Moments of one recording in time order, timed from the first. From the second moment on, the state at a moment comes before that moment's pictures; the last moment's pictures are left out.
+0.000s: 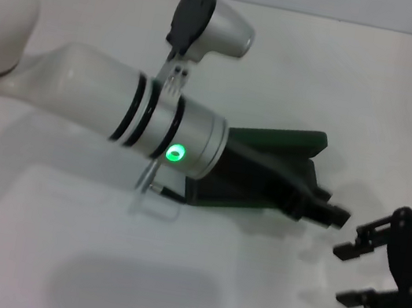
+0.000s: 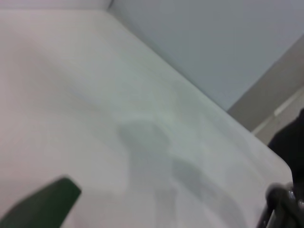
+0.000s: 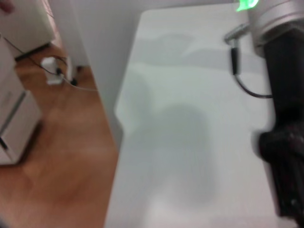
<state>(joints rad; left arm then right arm) -0.63 -2.09 1.69 0.90 1.63 1.16 -2.21 0.43 2.02 -1.23 -1.36 -2.09 -1.84 1.65</state>
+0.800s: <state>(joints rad) -0.46 -2.09 1.66 0.87 1.34 1.16 -1.79 0.46 2.01 -1.18 -1.40 -2.13 -1.95 1.63</state>
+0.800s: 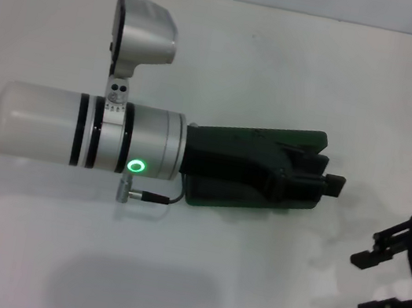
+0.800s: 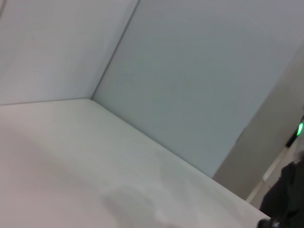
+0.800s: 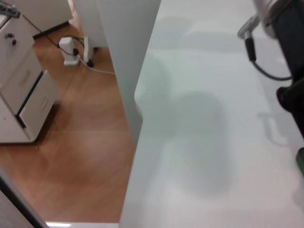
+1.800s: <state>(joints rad) -0.46 -2.09 1.62 0.82 1.34 1.16 -1.70 0.49 1.98 -1.01 -1.41 -2.15 -1.98 1.69</state>
